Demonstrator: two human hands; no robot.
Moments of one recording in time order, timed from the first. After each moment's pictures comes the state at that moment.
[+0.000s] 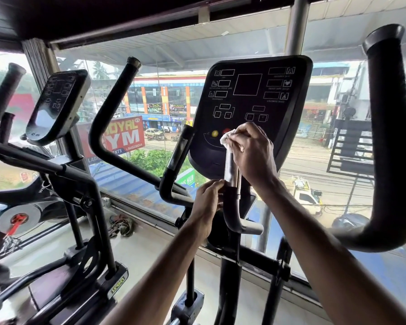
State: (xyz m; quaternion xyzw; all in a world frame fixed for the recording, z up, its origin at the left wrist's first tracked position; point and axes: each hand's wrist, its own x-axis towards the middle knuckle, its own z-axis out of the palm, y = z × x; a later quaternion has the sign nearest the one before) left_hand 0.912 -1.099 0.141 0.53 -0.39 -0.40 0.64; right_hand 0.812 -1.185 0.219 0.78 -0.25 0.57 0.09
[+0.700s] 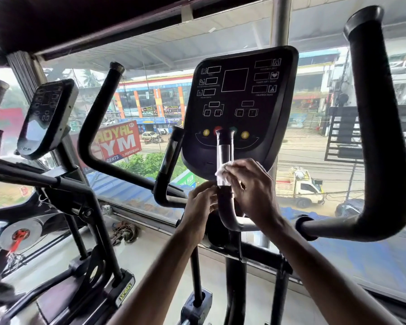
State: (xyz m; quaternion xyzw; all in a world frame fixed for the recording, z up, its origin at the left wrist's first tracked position) left_hand 0.917 -1.089 0.140 0.52 -0.43 -0.40 0.62; right_hand 0.786 -1.153 0.144 0.77 -0.22 0.60 0.06
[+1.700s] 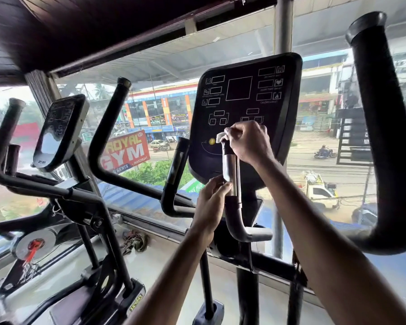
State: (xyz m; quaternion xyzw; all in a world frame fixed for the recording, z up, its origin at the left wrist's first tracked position) left_hand 0.906 -1.097 0.162 0.55 -0.47 -0.30 0.62; right_hand 0.815 -1.201 0.262 0.75 -0.39 0.53 -0.11
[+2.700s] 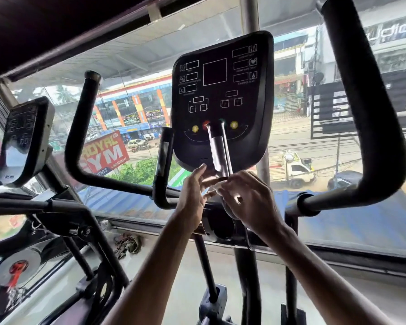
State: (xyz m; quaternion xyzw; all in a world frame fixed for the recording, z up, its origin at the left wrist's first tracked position) left_hand 0.937 -1.098 0.161 0.50 -0.40 -0.46 0.61; right_hand 0.792 -1.121 0.109 0.76 -0.24 0.60 0.05
